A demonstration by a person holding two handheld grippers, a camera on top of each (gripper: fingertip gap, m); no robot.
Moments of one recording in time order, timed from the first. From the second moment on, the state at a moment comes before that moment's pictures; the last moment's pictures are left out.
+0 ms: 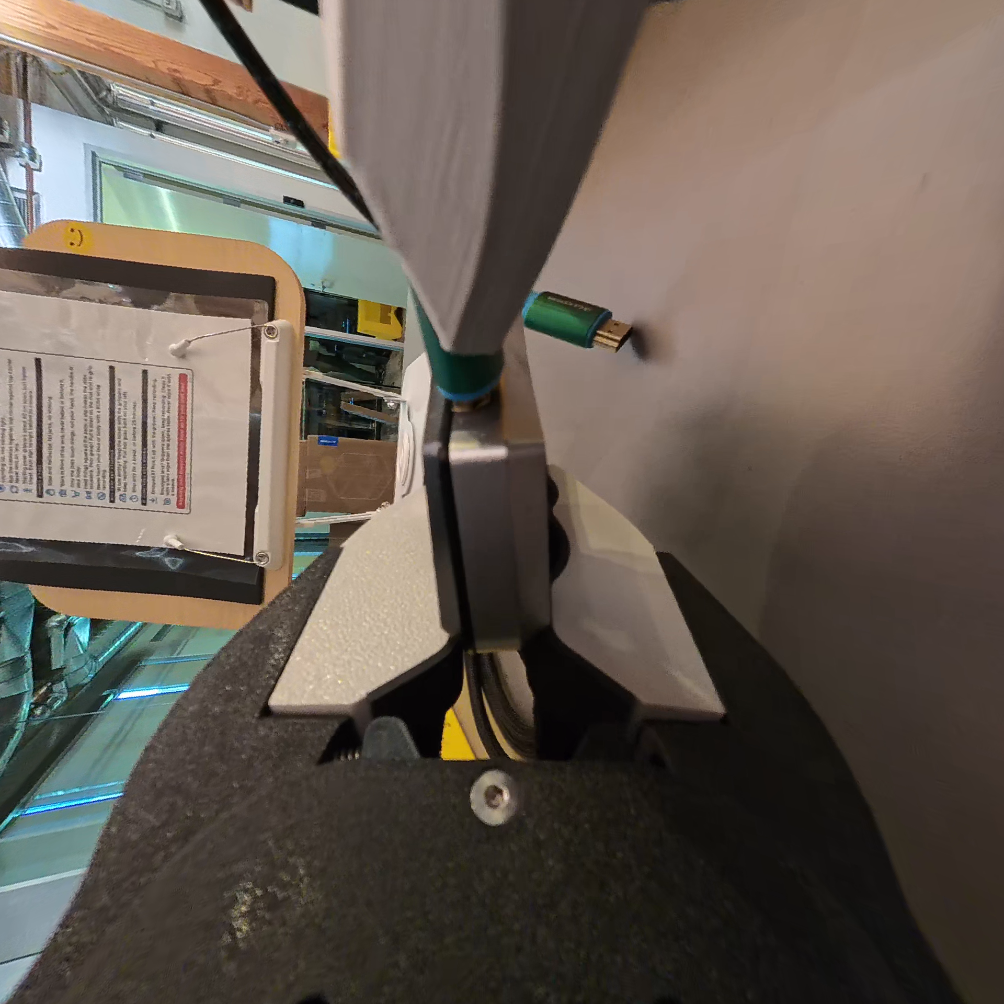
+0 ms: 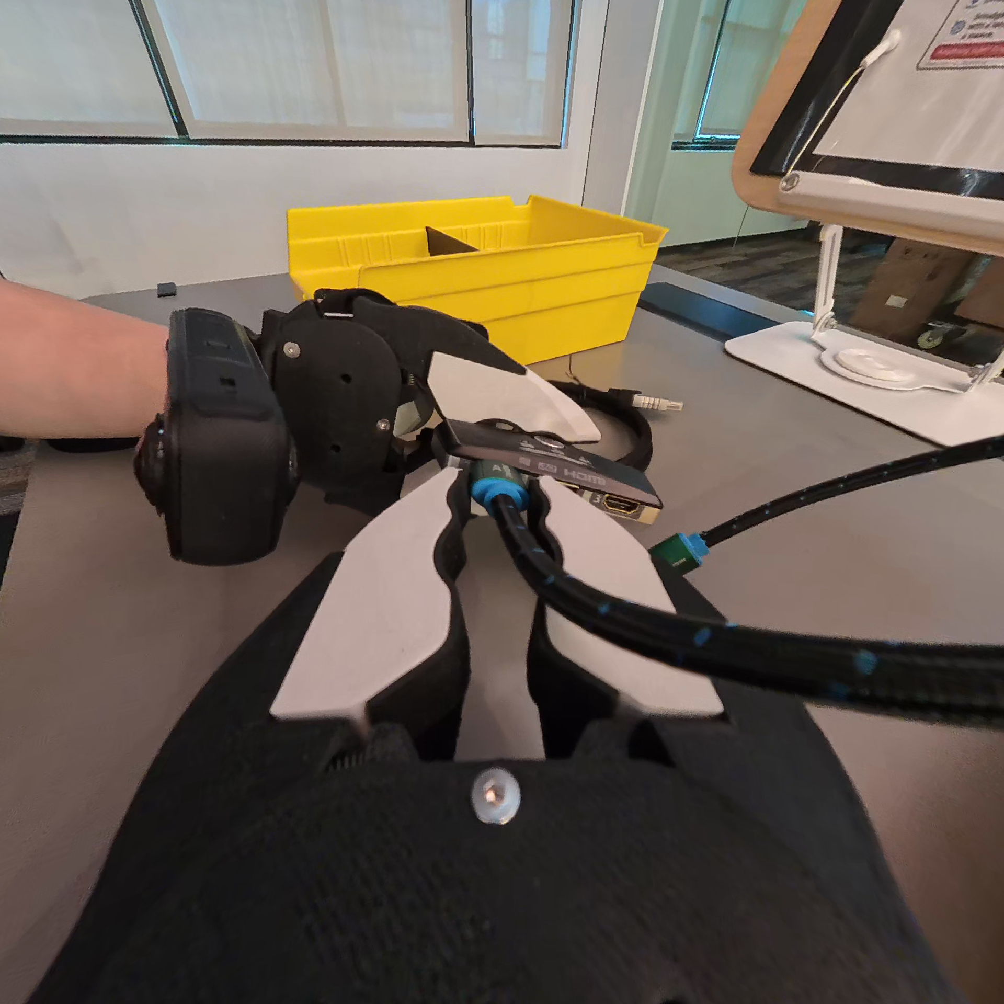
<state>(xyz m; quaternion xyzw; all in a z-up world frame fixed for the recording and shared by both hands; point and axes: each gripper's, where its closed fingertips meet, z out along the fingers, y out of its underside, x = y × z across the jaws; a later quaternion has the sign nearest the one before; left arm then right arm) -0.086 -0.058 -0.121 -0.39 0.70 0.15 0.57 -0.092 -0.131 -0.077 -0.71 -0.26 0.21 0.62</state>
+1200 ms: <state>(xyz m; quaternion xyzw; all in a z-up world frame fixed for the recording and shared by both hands) -0.096 -0.079 -0.035 -0.42 0.63 -0.03 0.66 -0.094 -0.168 -0.006 -0.51 -0.38 0.04 0.77</state>
